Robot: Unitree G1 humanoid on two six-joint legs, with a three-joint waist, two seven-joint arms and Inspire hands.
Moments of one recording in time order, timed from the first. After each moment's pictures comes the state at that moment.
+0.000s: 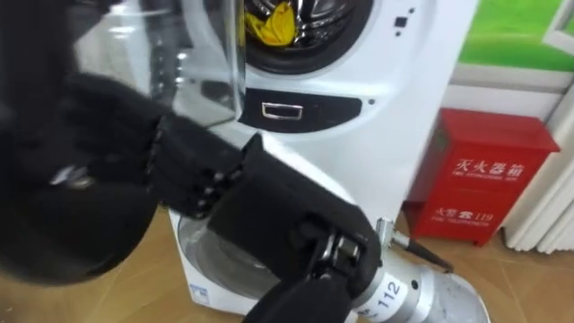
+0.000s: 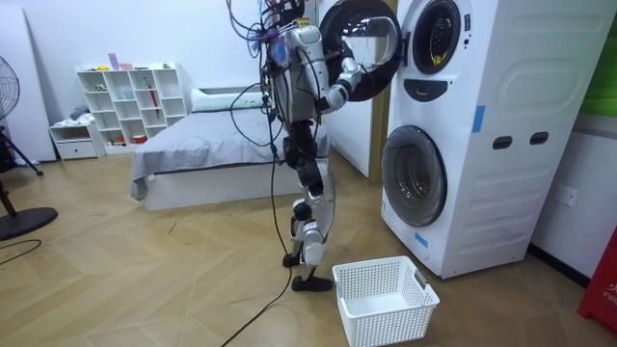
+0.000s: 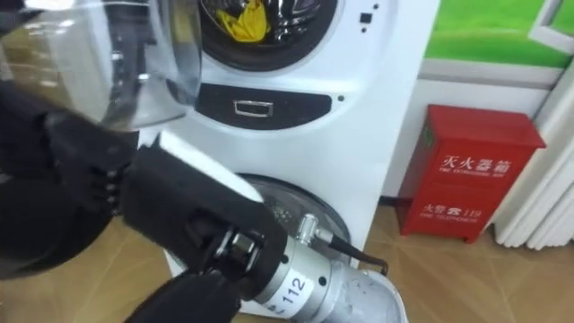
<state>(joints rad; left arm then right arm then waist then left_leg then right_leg) 0.16 0.29 -0.12 0.99 0.36 0.04 0.10 -0.16 -0.28 0.47 -0.44 0.49 -0.06 0.58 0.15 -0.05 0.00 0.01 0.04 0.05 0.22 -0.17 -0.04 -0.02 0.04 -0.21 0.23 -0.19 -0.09</state>
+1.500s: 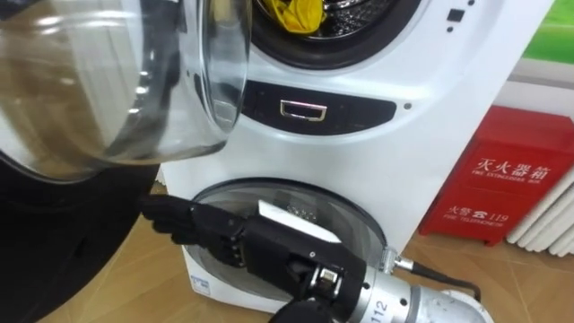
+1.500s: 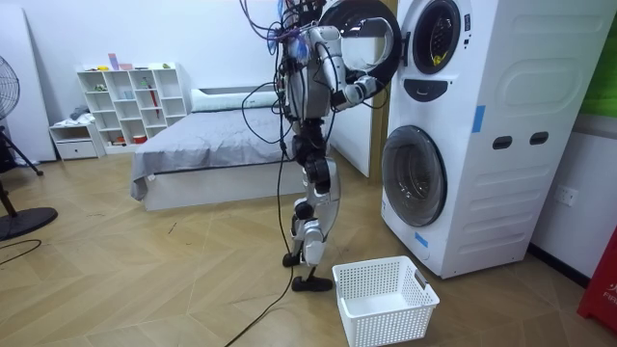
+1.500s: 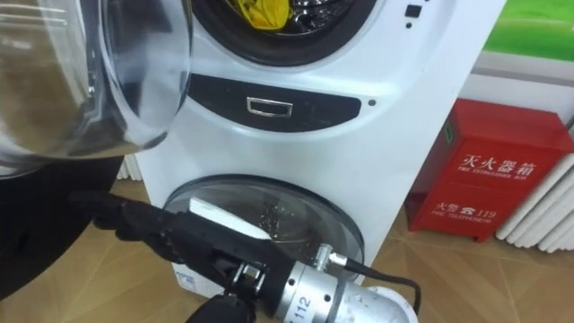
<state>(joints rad) 0.12 0.29 -0.14 1.01 0.36 0.04 0.10 -0.10 -0.36 0.49 -0.36 0.30 0.00 0.58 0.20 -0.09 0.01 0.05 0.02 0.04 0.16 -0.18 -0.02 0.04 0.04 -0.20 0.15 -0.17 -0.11</state>
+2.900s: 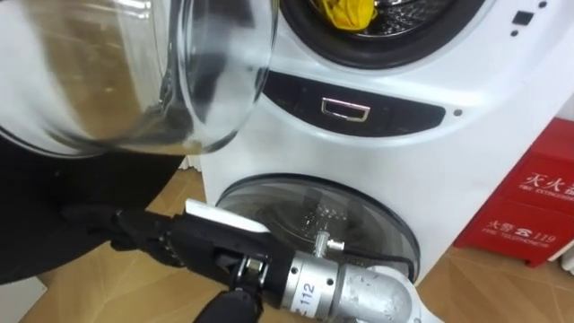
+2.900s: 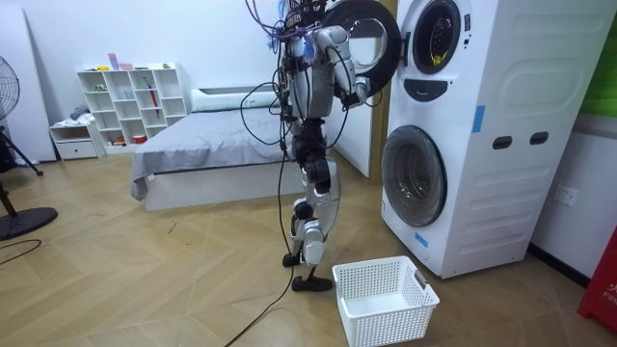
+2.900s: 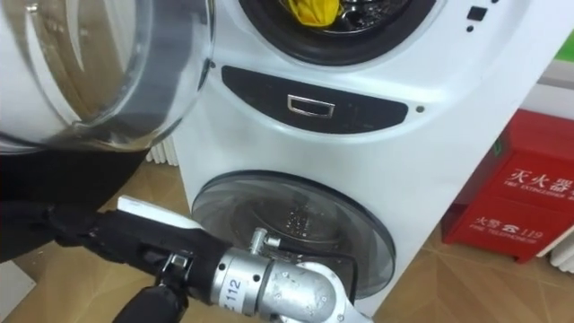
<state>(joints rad) 0.10 0.26 -0.16 1.01 0.37 0.08 0.13 -0.30 -0.23 0.61 -0.17 0.25 0.07 0.54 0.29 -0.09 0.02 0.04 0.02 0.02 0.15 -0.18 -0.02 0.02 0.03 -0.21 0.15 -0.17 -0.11</state>
